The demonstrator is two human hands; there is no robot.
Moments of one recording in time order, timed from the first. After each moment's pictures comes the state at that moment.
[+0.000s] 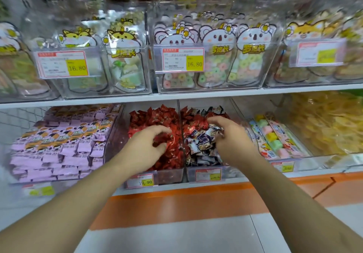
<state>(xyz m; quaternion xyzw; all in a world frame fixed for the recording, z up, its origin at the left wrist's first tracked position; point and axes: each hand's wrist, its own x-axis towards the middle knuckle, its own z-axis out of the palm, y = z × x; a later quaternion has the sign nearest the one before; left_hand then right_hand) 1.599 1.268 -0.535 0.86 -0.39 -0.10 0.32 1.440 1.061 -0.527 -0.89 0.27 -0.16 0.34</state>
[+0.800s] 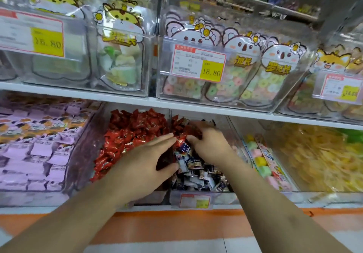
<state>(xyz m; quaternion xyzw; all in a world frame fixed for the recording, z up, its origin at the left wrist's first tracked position) 1.586 1.239 -0.551 0.83 -0.46 -0.08 0.30 1.514 1.030 -0.531 -0.94 0.24 -0.08 0.24</state>
